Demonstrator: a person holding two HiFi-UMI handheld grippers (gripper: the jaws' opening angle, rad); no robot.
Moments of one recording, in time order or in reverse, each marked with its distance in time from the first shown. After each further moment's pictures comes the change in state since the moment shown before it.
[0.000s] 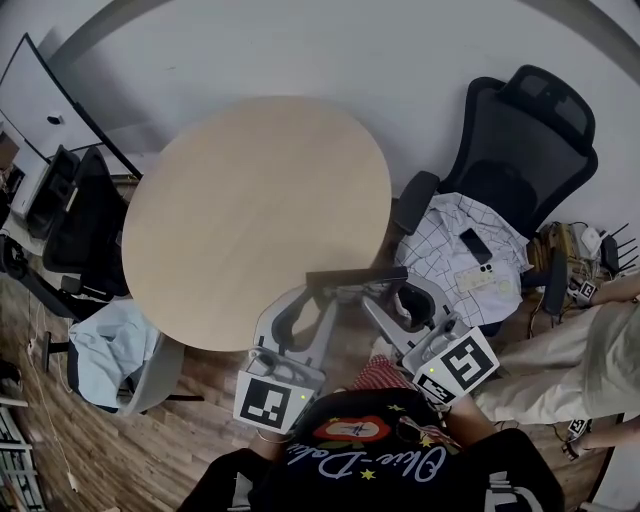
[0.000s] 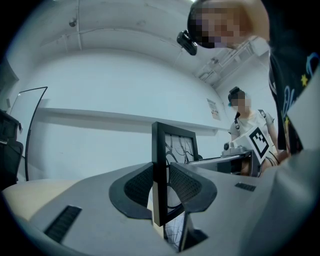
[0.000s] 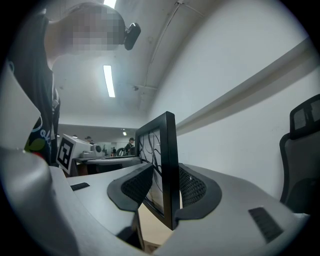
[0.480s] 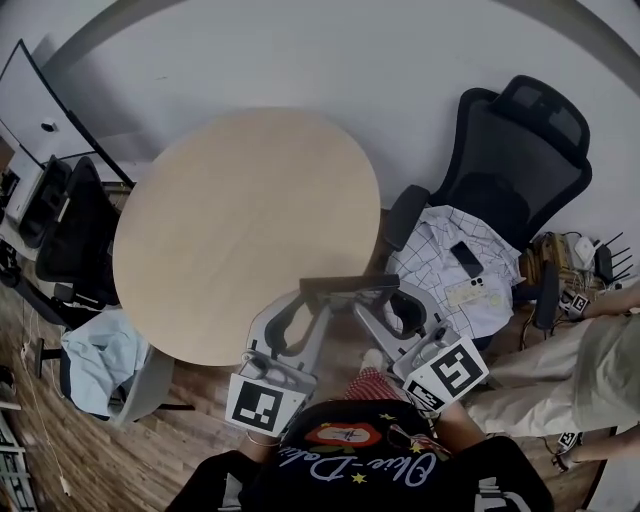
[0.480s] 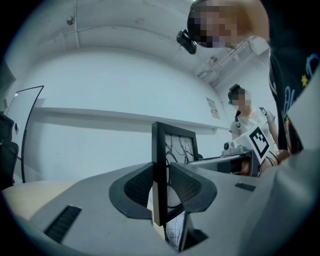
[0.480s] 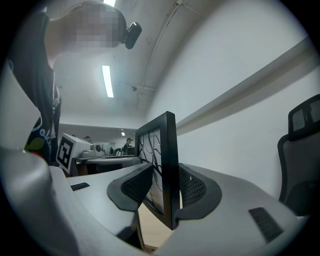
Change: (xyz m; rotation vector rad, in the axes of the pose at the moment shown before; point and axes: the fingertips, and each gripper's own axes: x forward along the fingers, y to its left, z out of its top) left arm 0.031 -0.002 -0.008 0.009 0.023 -0.020; right arm 0.001 -0.032 0.000 0.002 -0.010 -0.012
